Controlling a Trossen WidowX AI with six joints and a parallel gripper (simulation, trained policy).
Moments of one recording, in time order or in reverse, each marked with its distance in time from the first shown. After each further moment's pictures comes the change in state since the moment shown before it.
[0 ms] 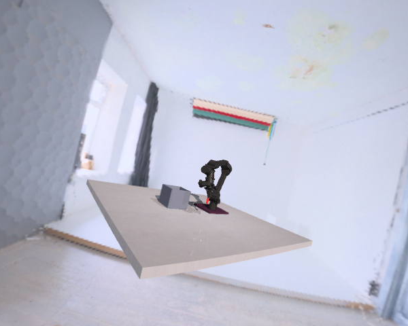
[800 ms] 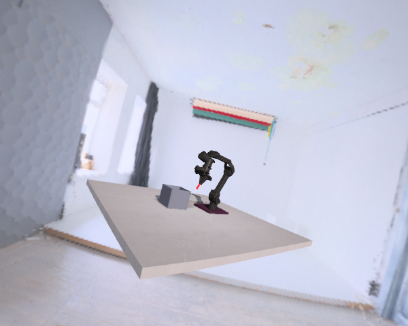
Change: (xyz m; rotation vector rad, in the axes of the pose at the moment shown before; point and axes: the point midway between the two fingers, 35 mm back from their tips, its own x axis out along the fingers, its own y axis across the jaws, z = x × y) arm -0.093 0.015 0.058 0.029 -0.247 0.166
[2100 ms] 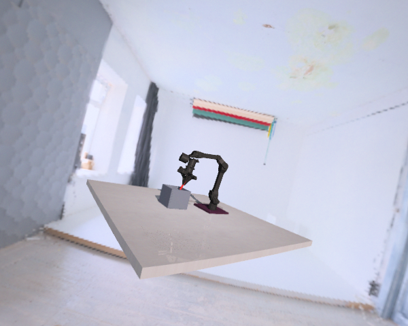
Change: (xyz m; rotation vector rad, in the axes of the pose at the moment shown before) arm 0.036 0.002 0.130 0.125 -0.074 -0.130
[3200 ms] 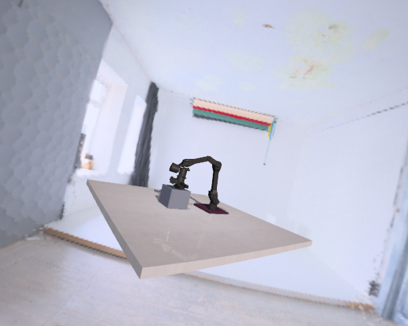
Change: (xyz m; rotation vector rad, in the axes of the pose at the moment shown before) arm 0.090 0.016 0.017 -0.143 0.106 -0.032
